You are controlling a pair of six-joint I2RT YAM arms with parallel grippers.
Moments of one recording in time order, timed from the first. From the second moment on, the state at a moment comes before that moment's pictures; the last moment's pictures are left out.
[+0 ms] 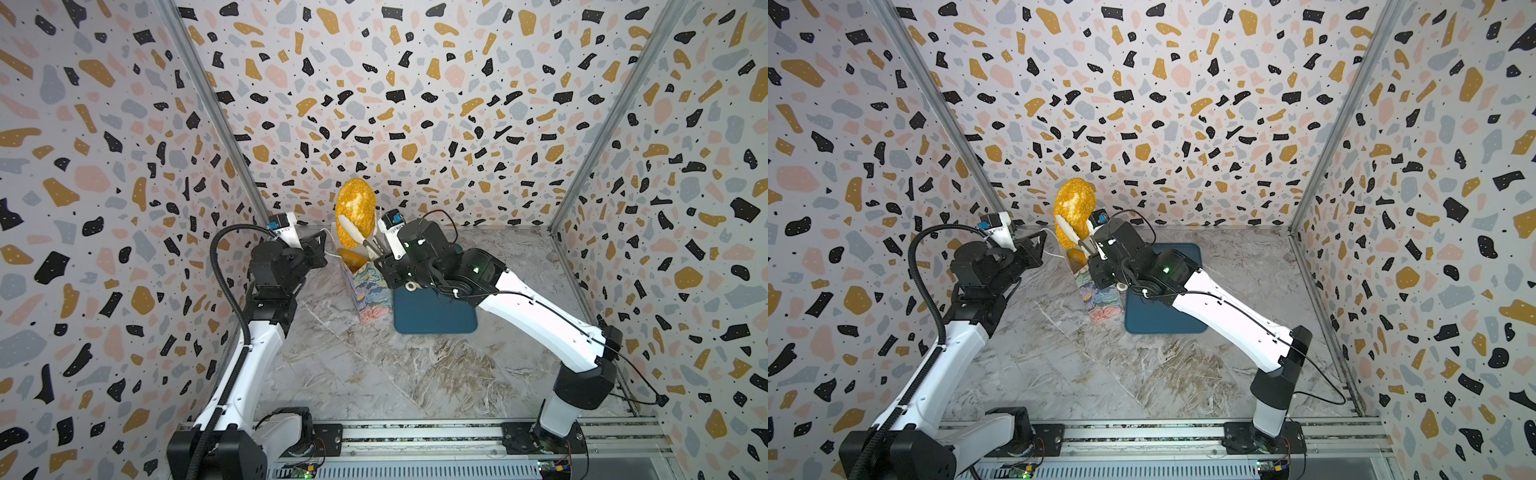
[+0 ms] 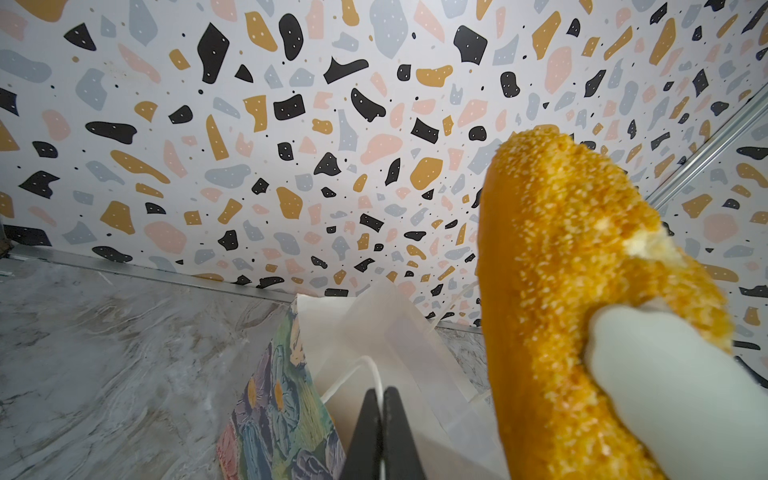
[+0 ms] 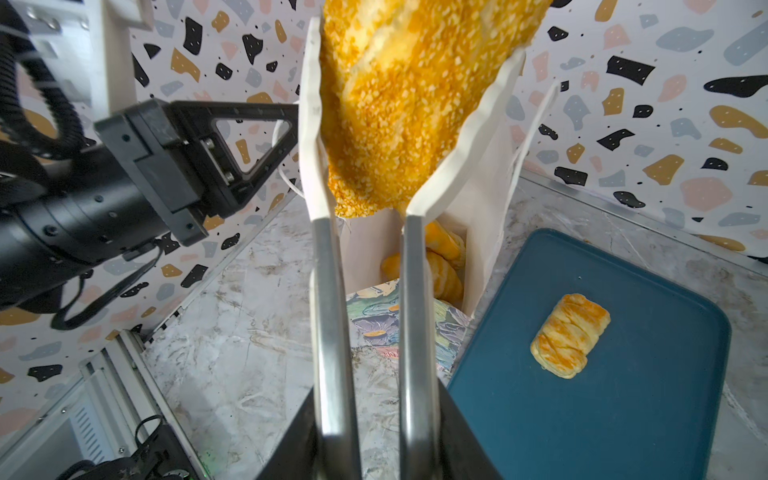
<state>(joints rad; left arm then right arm) 0.00 1.11 0.94 0.09 0.36 -0.46 1.04 1.76 2.04 -0.82 0.19 0.29</state>
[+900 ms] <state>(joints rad) 0.00 1.11 0.94 0.09 0.36 -0.46 1.06 1.92 2.13 -0.97 0.40 0.25</state>
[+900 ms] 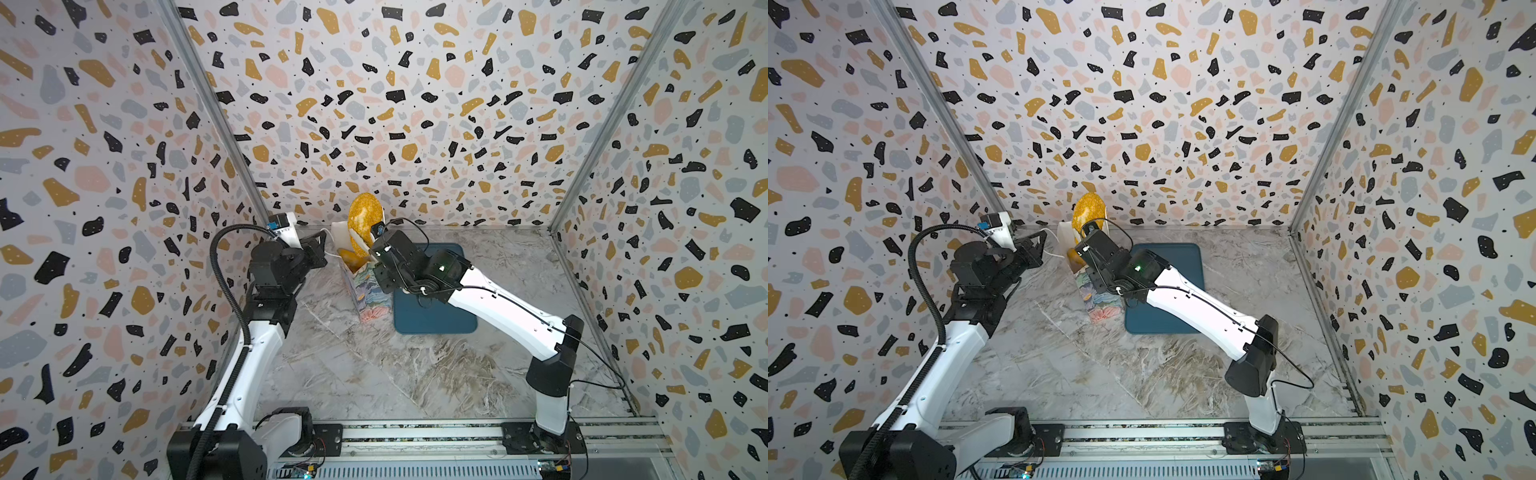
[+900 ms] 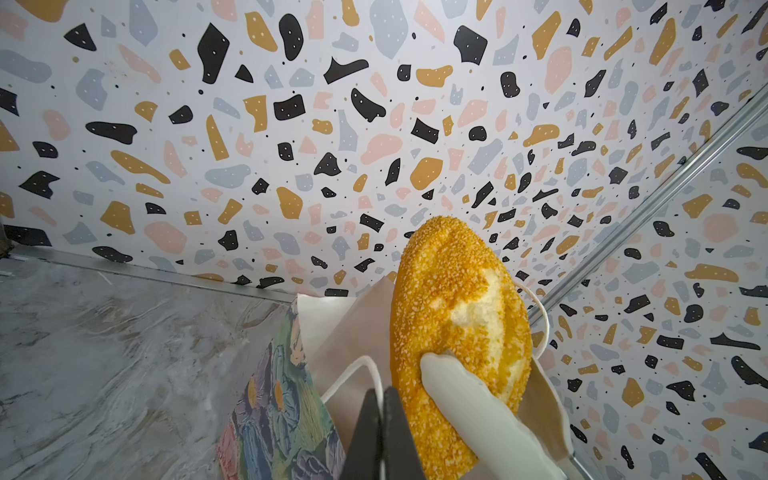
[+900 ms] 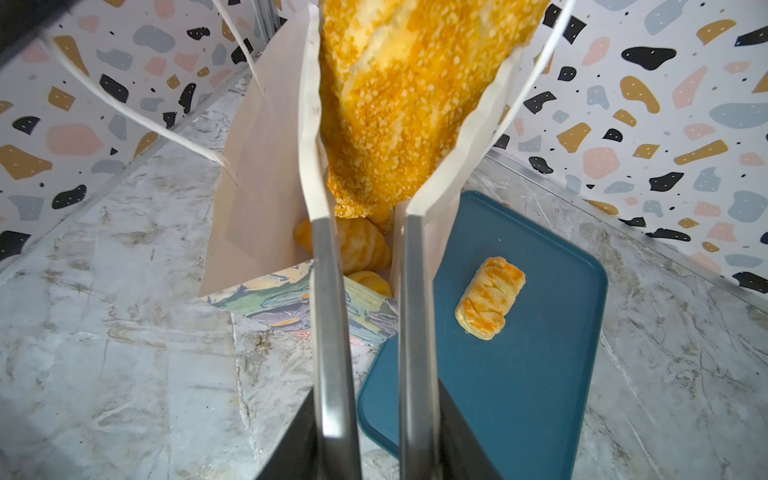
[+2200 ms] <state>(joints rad) 0.00 1.11 0.94 0.09 0.33 -0.46 1.07 1.74 2.08 -0.91 0.39 0.28</state>
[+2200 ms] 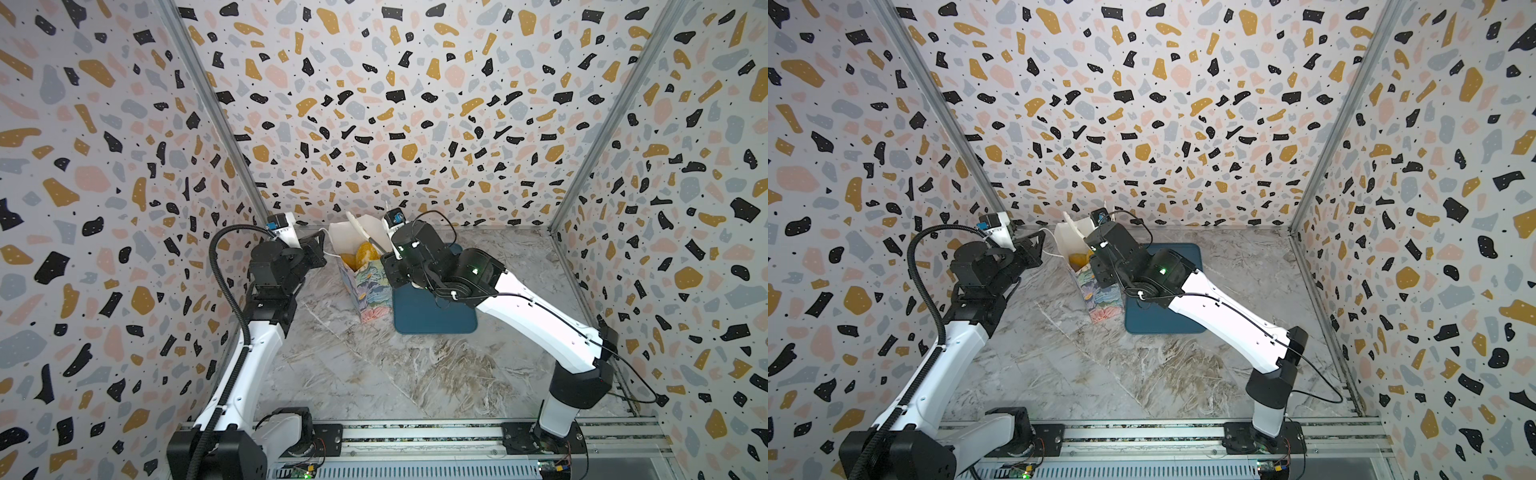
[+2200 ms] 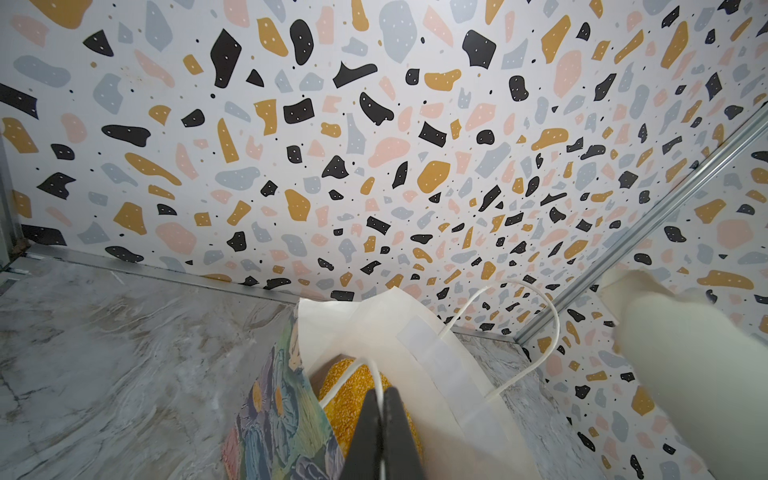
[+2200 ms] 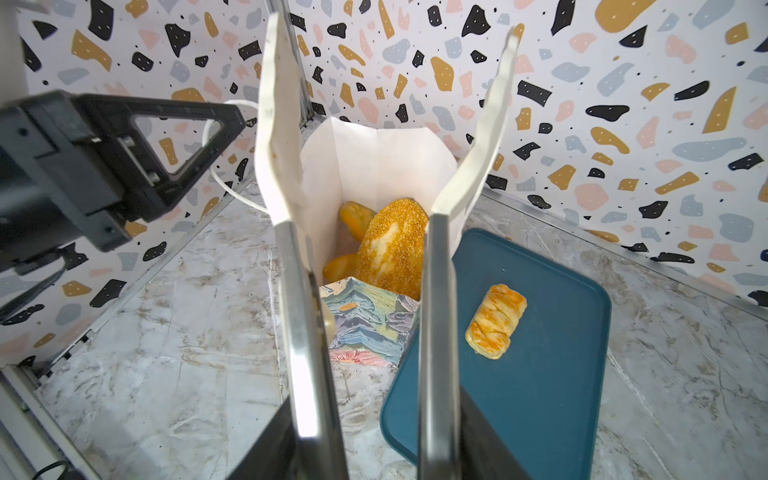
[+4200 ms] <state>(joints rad) 0.00 1.10 0.94 0.09 0.33 -0.46 0.74 1.34 1.06 -0.54 0.30 0.41</state>
